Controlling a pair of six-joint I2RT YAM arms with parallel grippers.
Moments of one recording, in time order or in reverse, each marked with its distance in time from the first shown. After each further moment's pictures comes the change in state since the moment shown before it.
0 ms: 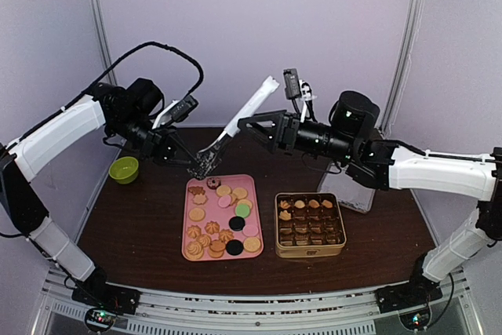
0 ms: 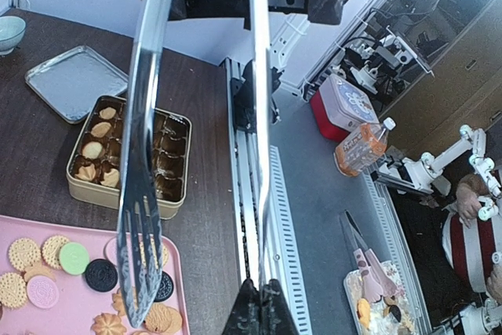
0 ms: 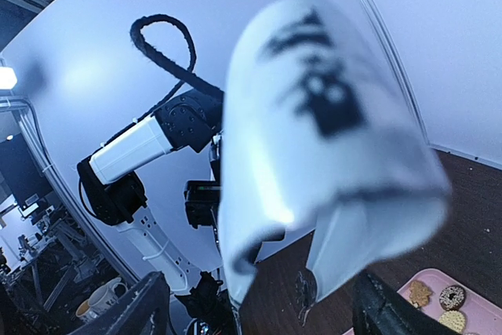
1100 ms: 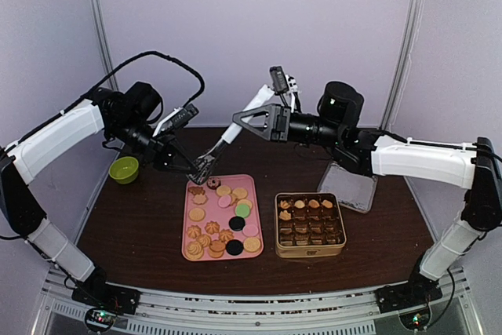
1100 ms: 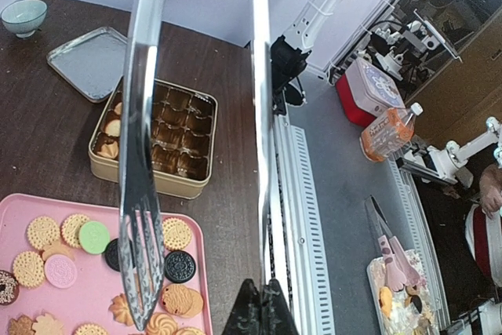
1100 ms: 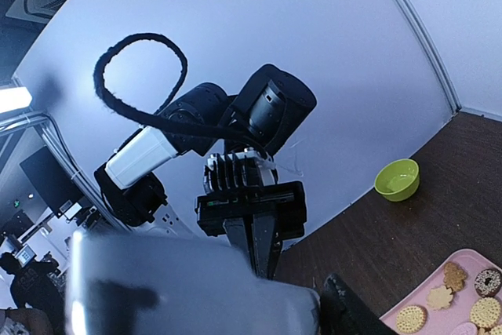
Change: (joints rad) left arm 0.001 -0.024 -0.057 0.046 -0.097 0.004; right arm -0.066 0.136 0.122 -0.002 -0.198 0.167
